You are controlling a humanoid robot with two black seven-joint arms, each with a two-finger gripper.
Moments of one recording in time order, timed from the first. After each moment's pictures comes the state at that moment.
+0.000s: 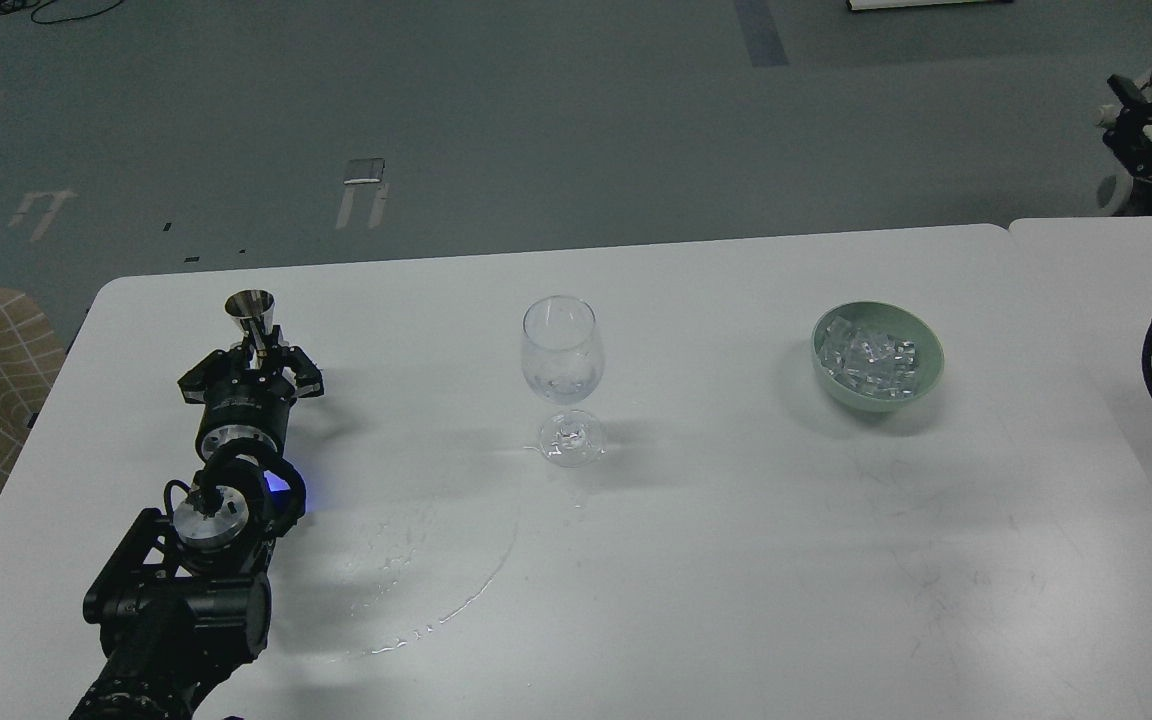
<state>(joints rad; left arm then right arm) -0.41 0.00 -1.59 -0.63 -0.12 -0.29 -0.11 0.71 -0.56 1.23 0.75 -0.33 0.25 0.01</state>
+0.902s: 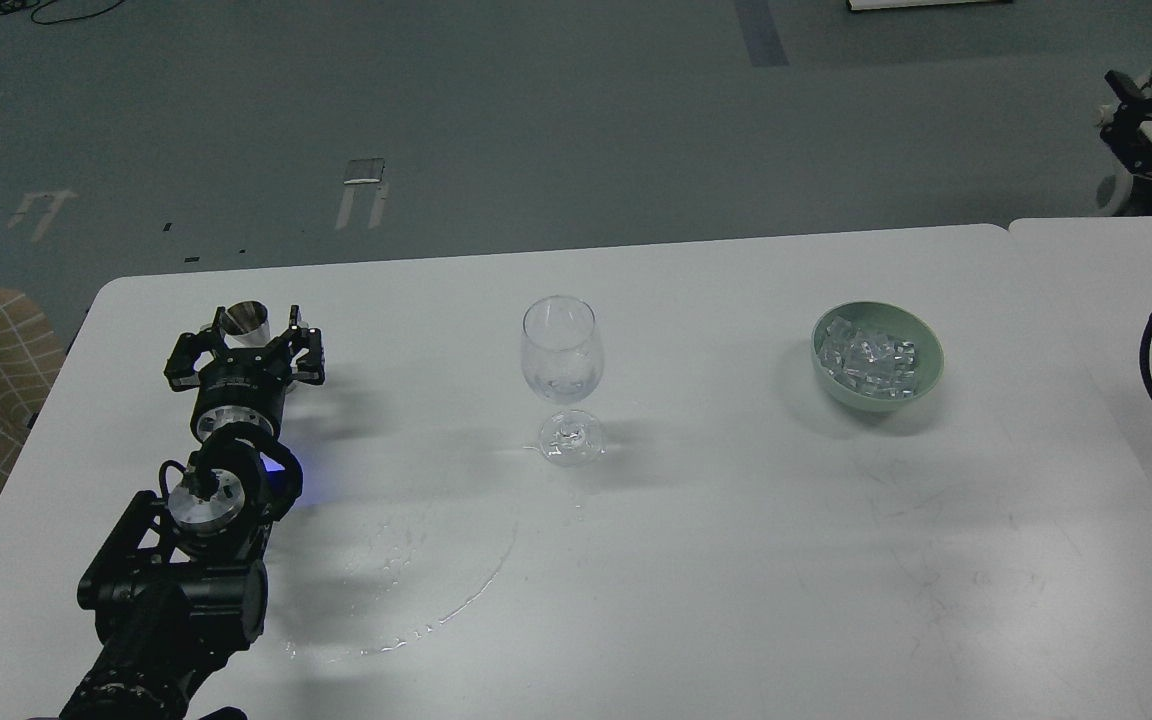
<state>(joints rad) -0.43 0.01 -1.58 -0.67 -0.12 -0.29 -0.11 0.71 -0.56 1.23 0.75 -0.33 0.25 0.01</state>
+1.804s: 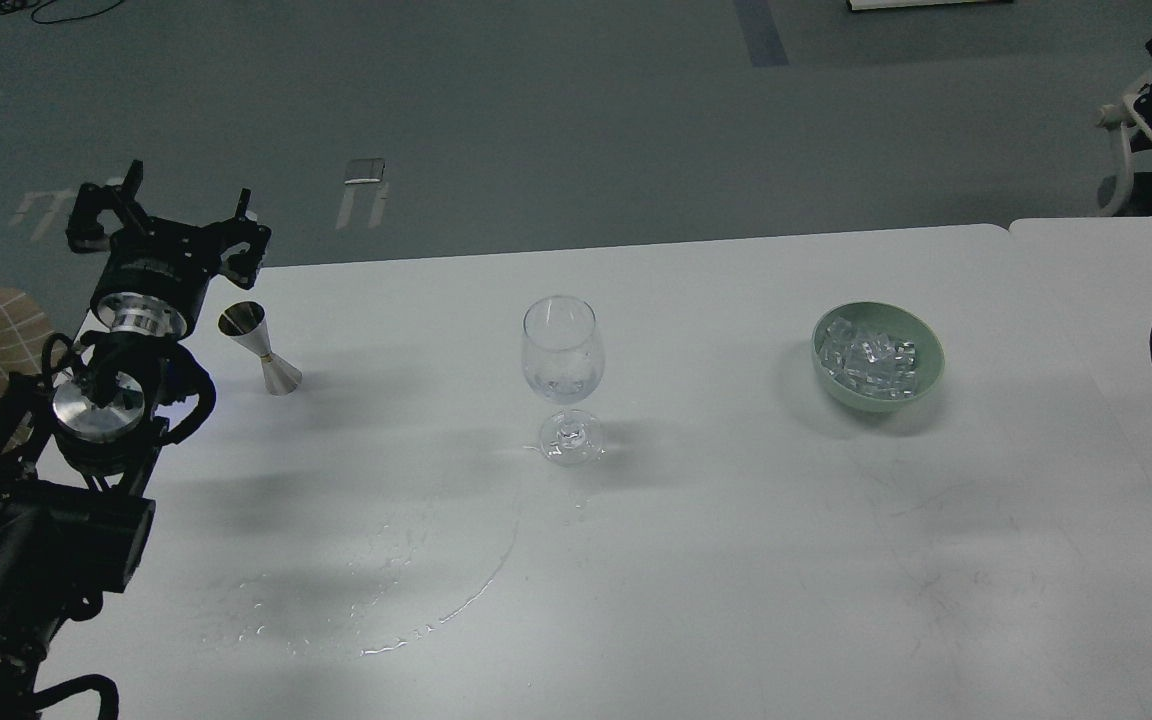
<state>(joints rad) -0.59 0.37 -1.27 -0.95 -0.12 -0.18 -0.09 0.71 -0.55 1.35 0.75 -0.31 0.26 0.02</state>
